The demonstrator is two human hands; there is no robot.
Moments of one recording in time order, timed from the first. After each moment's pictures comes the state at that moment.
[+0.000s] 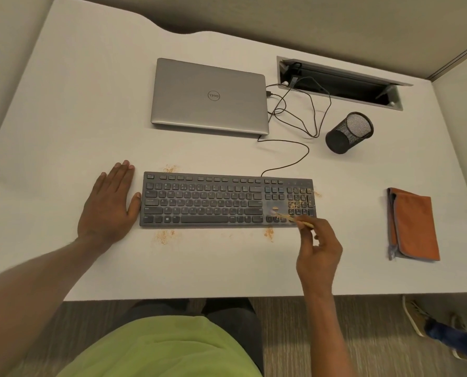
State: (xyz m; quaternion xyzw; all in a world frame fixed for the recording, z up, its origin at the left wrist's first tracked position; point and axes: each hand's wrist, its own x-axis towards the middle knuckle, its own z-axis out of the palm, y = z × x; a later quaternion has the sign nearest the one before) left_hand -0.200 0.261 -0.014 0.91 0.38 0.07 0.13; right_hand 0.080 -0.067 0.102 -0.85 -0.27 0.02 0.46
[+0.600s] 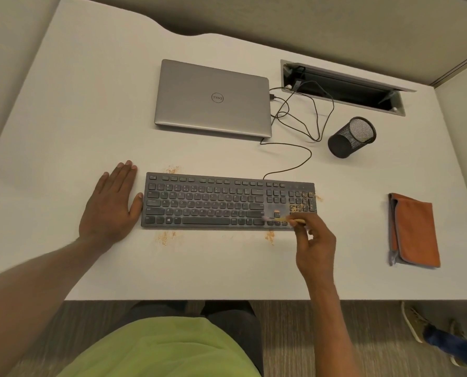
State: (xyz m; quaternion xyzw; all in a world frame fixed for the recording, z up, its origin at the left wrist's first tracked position) left_hand -0.199 0.260 -0.013 0.91 0.39 0.07 0.13; right_hand 0.100 -0.055 0.102 -0.84 -0.32 0.10 0.42
